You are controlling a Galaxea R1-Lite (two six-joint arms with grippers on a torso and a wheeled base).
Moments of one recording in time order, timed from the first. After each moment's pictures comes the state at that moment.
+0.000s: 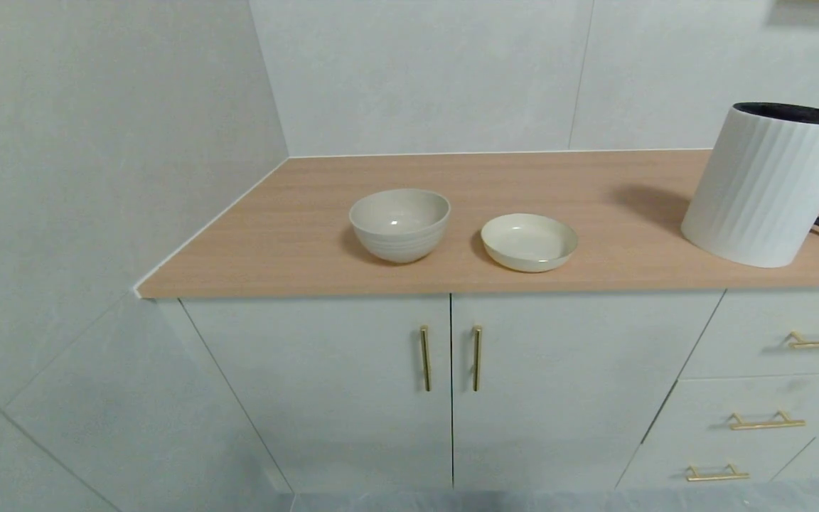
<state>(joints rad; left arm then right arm) 0.00 0.00 0.00 0.00 -0.03 0.01 0.00 0.00 0.00 0.00 0.00 0.00</state>
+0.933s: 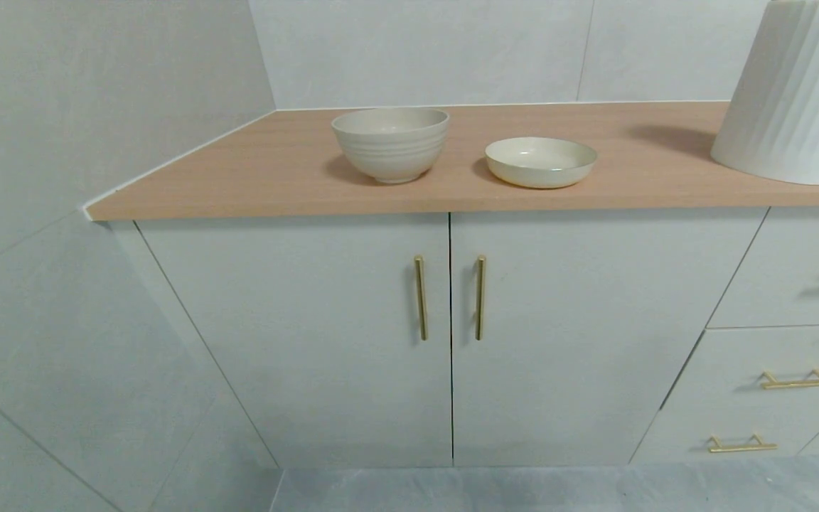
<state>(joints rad) 0.00 0.00 0.00 0.00 -0.03 0.01 0.00 0.00 0.00 0.00 0.00 0.00</state>
